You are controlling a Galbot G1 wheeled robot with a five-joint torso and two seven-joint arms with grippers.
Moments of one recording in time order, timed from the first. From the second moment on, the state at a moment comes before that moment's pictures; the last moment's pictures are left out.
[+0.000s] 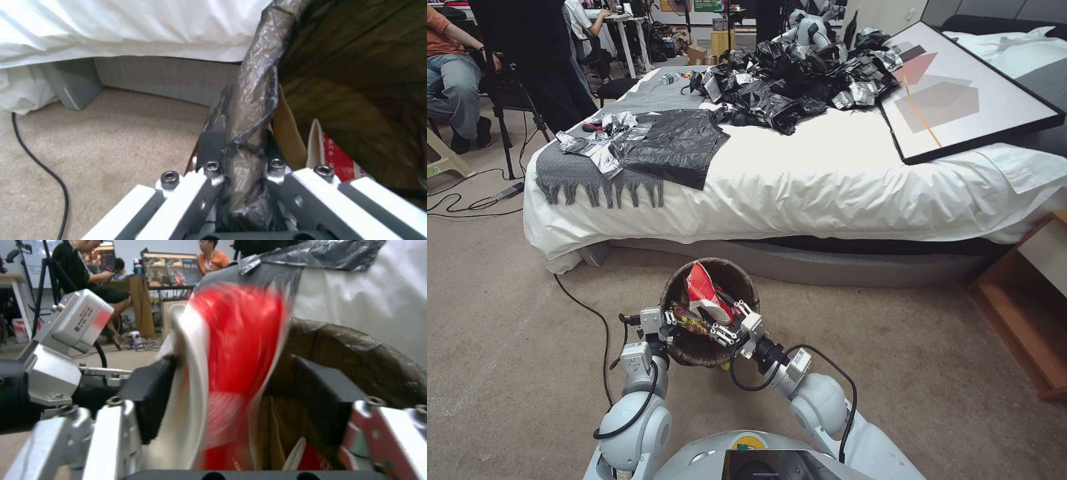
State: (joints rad) left arm 1.64 -1.47 -0.38 -2.21 -0.16 0.31 -0.31; right arm -1.34 1.21 0.01 1.92 0.25 0.21 -0.28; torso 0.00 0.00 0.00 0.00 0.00
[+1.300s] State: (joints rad) left arm 1.64 -1.47 -0.39 -2.20 -0.16 0.31 -0.31; right arm -1.42 1.25 0.12 2.15 0.07 0.20 -0.12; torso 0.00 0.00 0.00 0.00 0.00
